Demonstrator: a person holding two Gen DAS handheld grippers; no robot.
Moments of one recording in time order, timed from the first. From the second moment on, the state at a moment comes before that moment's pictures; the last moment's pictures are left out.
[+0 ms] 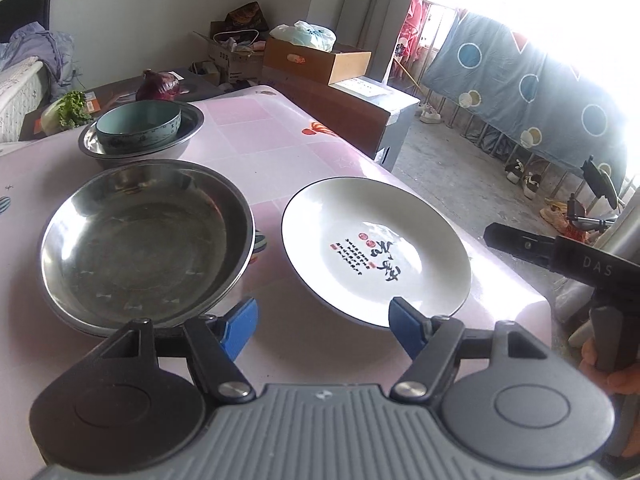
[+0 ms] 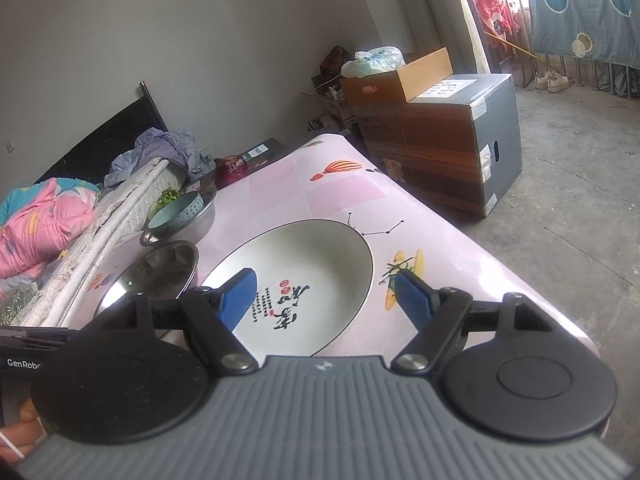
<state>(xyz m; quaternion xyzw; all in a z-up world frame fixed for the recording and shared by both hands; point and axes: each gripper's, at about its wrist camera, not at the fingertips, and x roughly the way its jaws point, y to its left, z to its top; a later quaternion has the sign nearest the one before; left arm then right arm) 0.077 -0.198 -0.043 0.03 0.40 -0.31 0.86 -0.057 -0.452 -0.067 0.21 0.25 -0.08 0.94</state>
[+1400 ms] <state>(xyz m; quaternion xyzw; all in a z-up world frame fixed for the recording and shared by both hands) 0.010 -0.151 -0.054 0.09 0.41 -0.35 0.84 -0.068 -0.398 -0.110 0.21 0.37 0.04 0.91</state>
